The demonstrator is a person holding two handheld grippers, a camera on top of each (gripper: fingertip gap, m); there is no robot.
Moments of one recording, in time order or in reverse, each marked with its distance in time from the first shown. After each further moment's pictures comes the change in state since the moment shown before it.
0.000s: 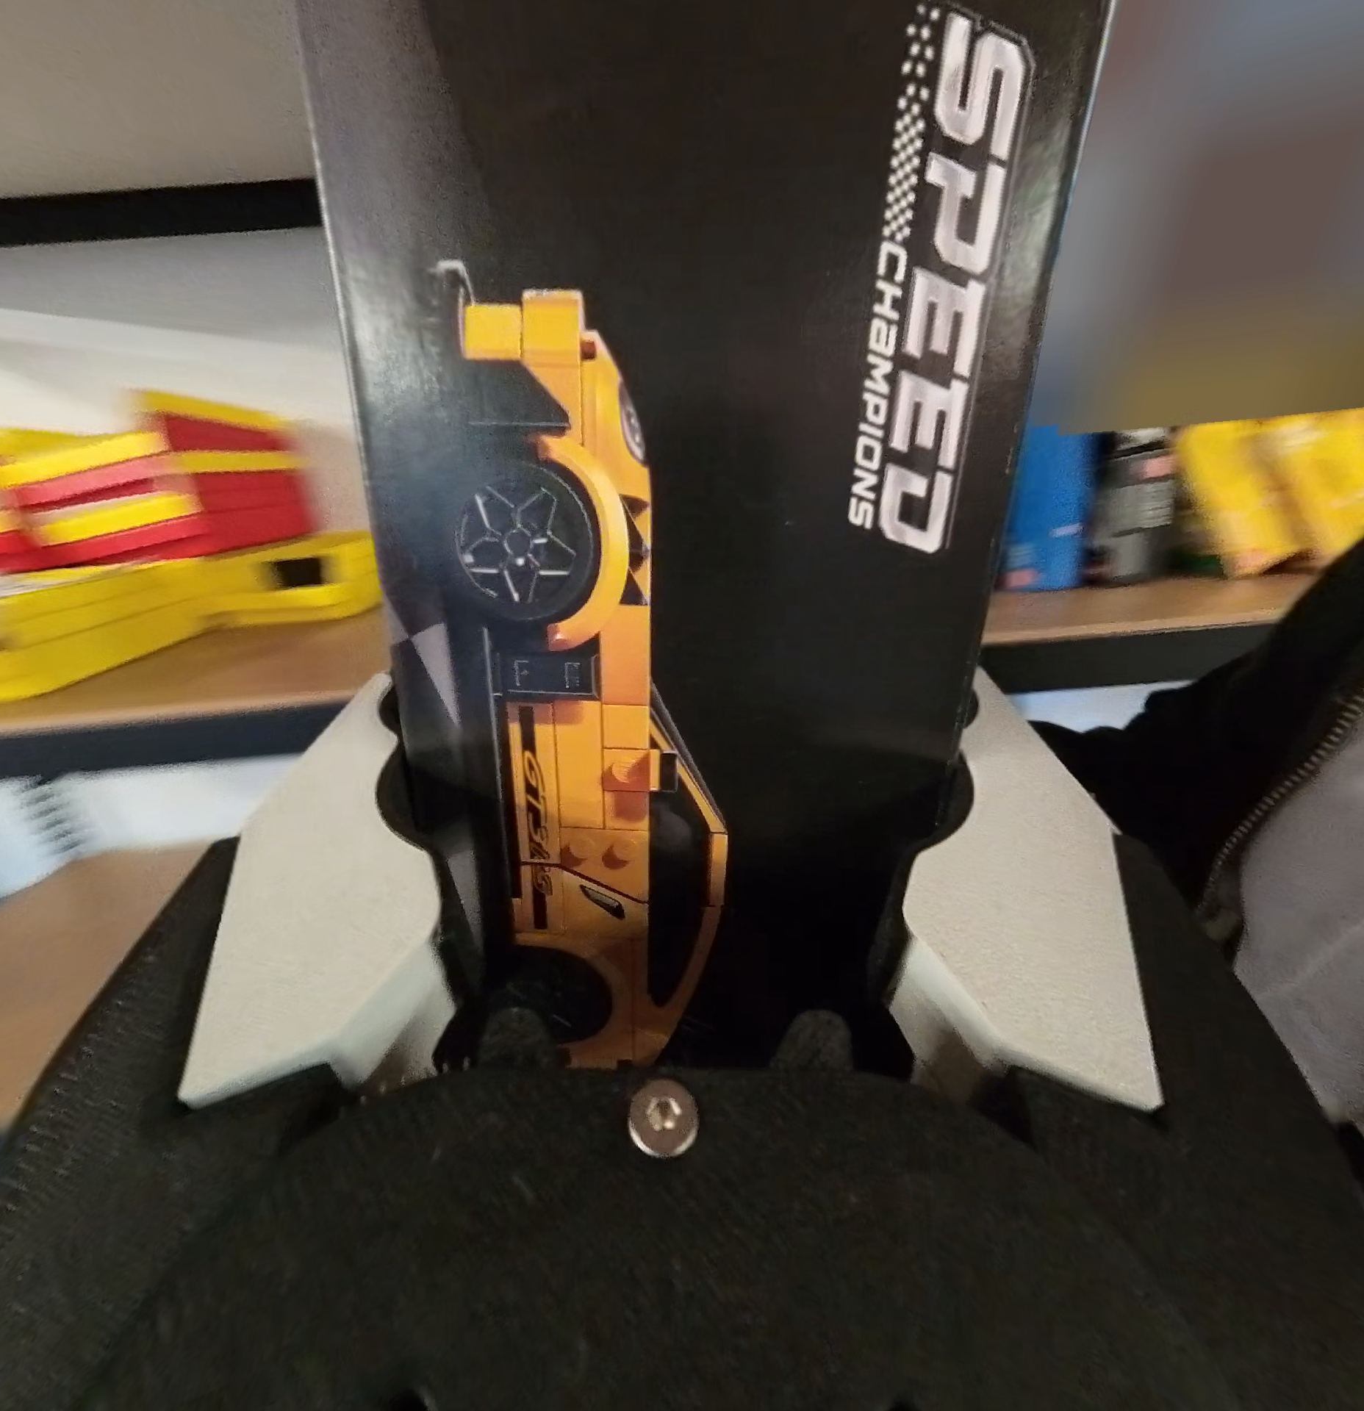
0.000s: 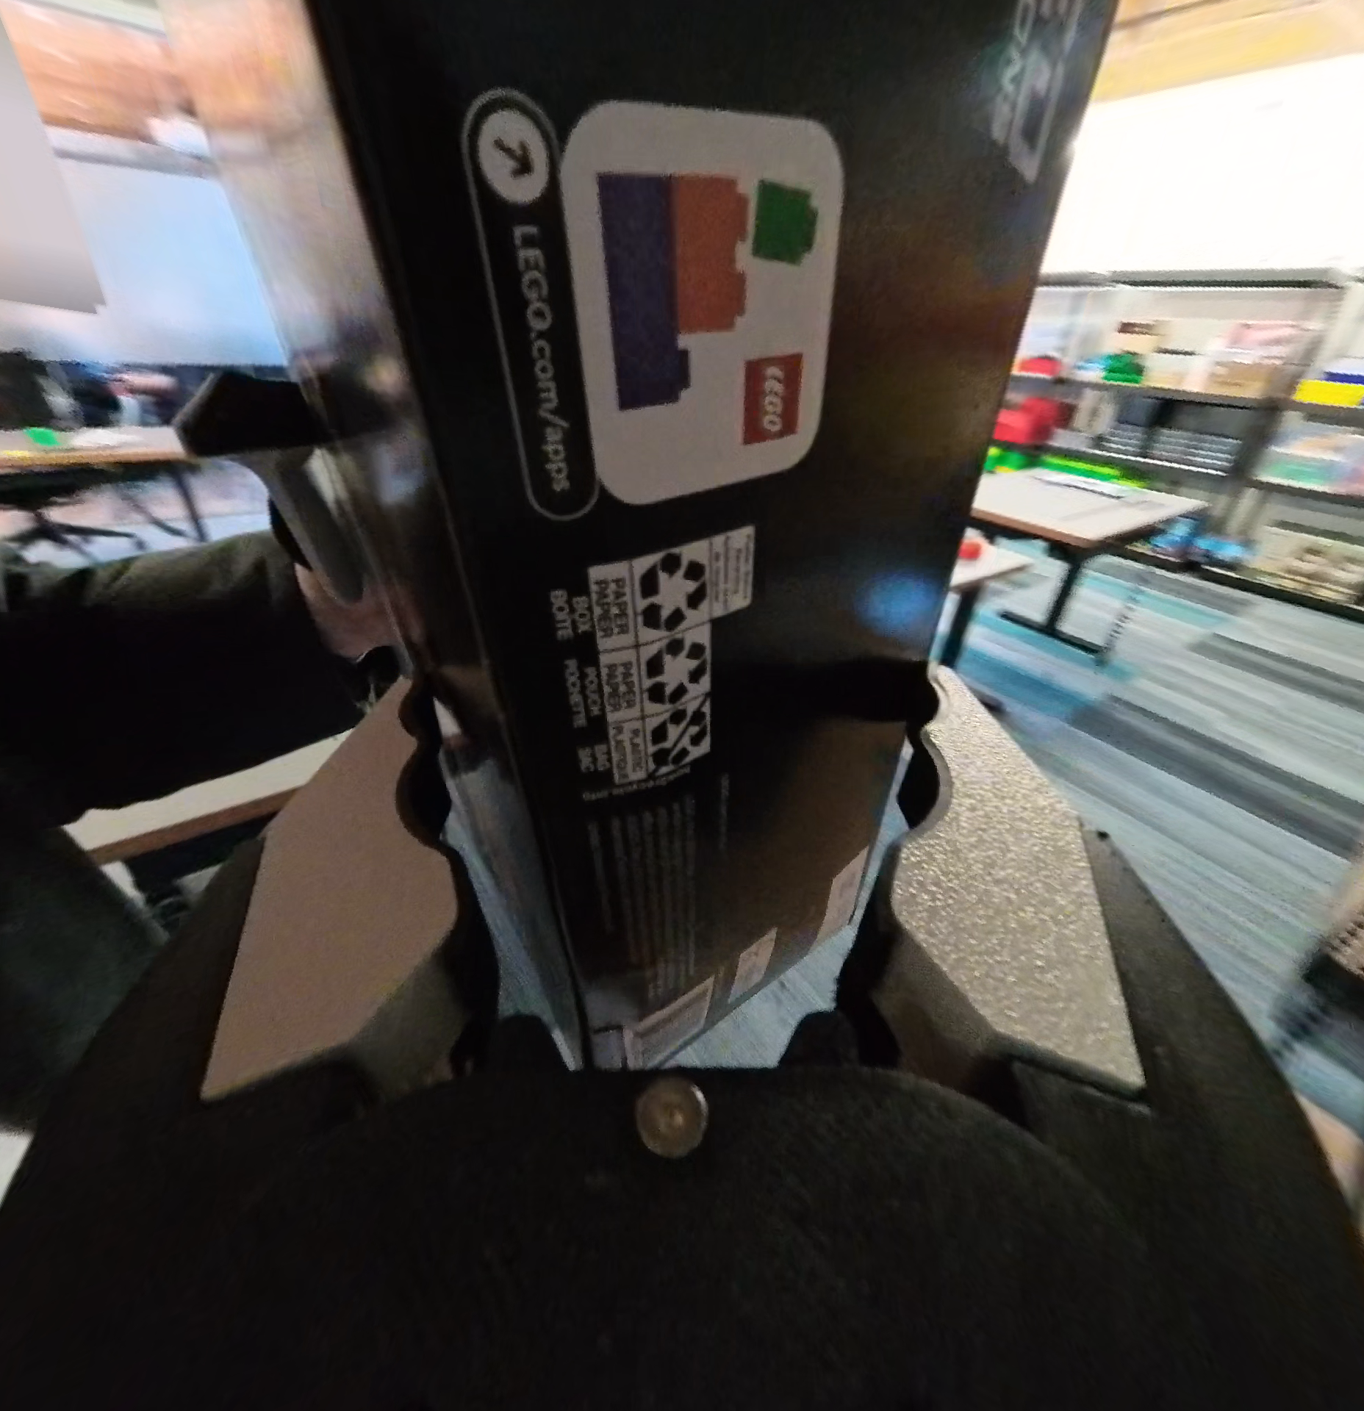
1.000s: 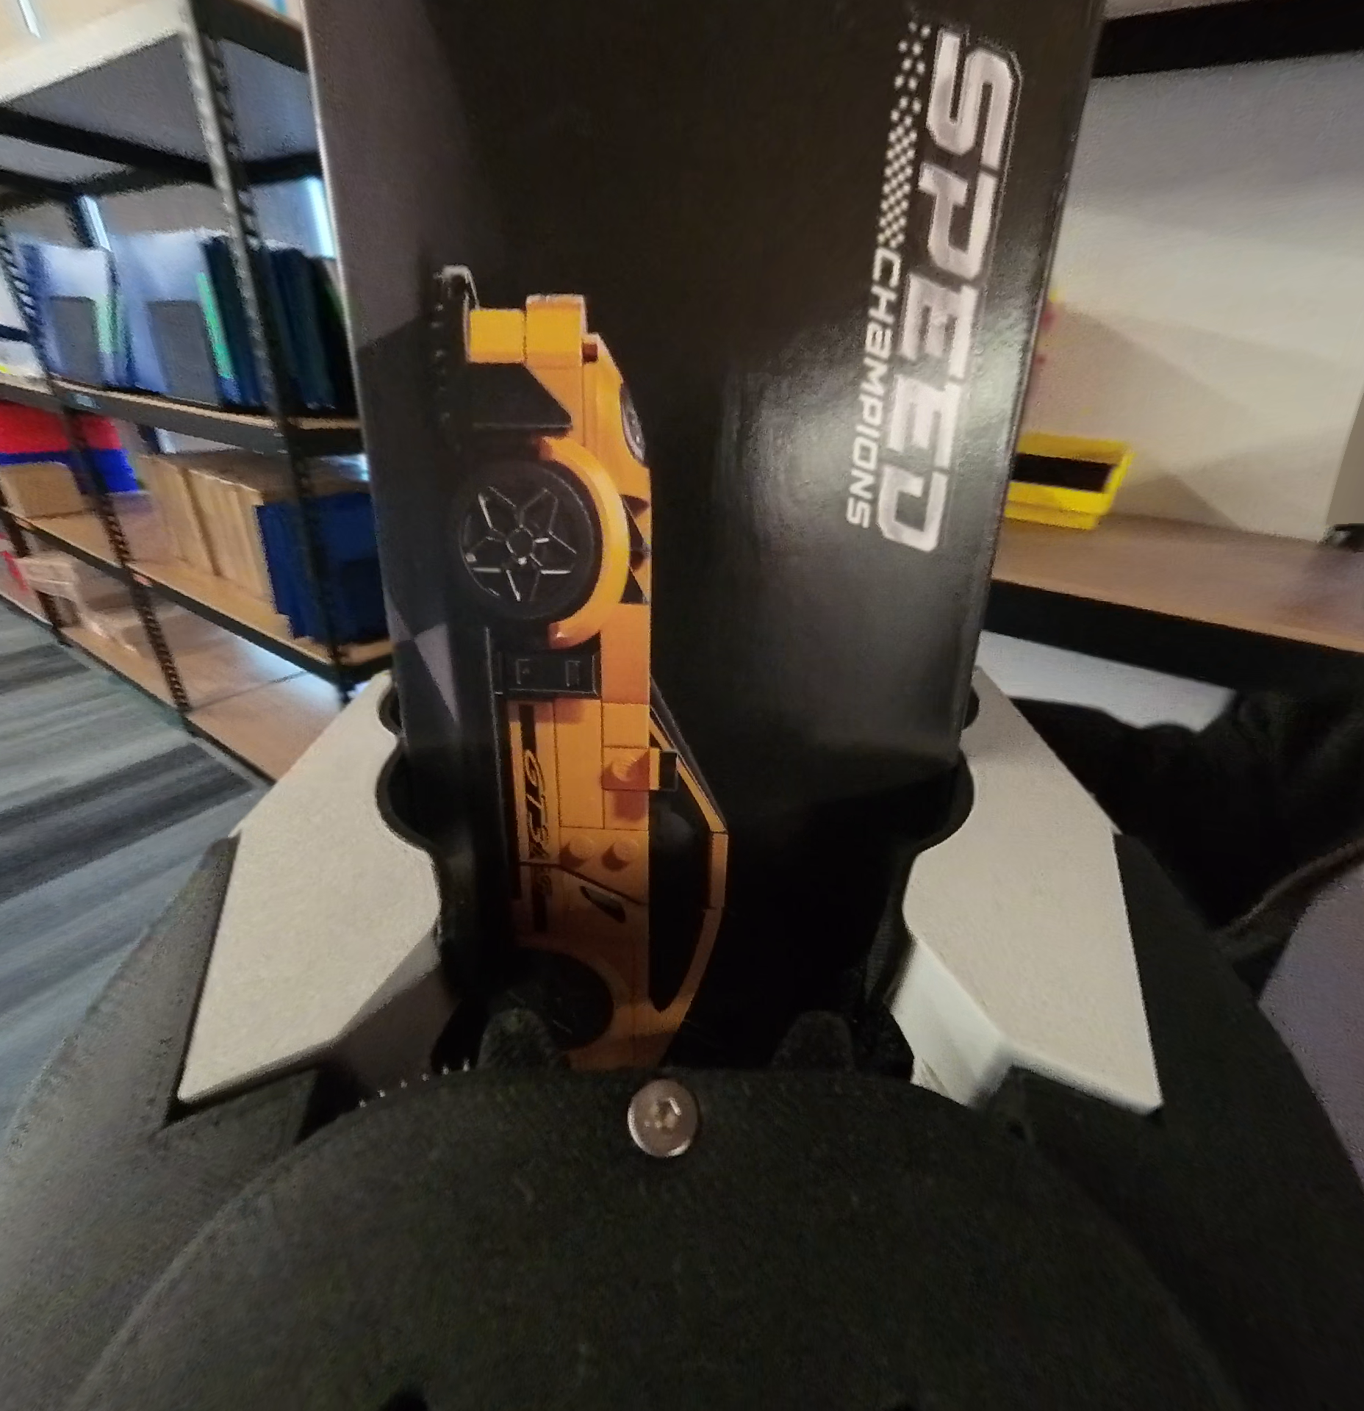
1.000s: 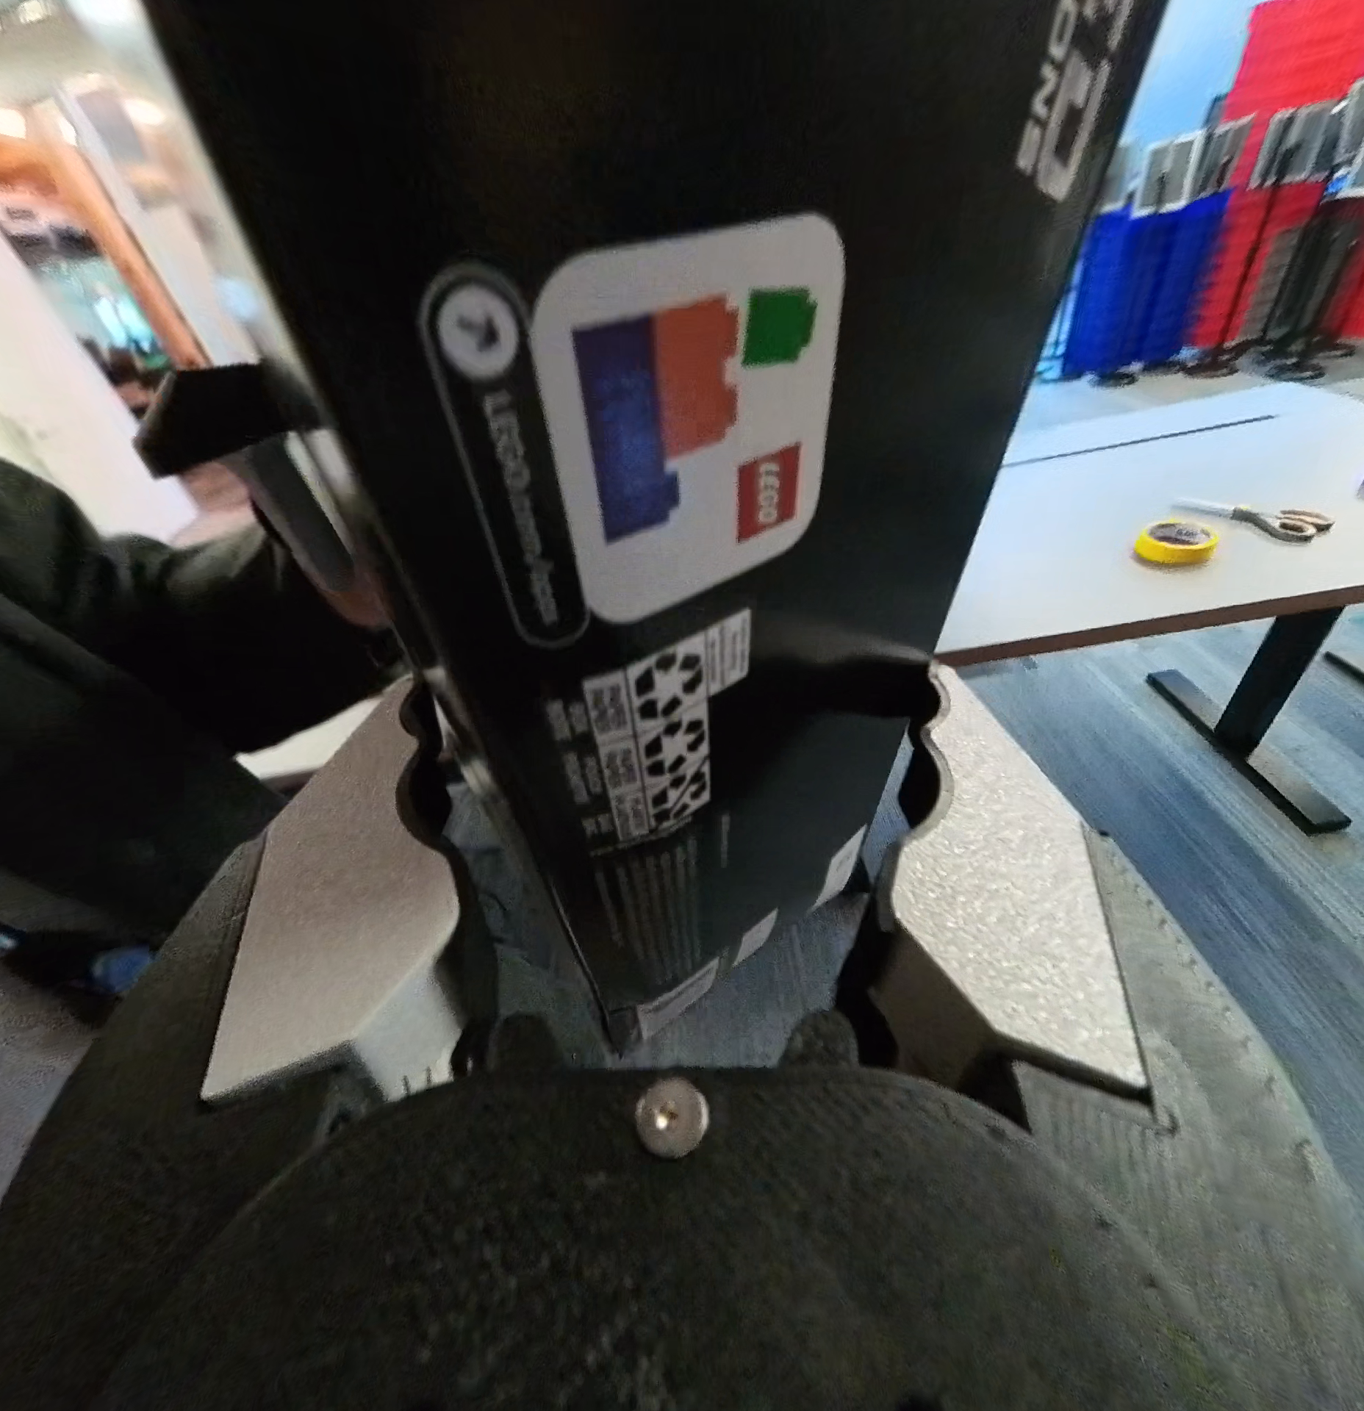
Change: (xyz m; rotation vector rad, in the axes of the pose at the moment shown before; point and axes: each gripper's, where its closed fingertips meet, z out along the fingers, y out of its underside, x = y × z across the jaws) left arm -0.587 0.058 -0.185 -0.115 -0.589 -0.072; right arm 0.362 0.083 0.493 -0.162 -0.580 0.194
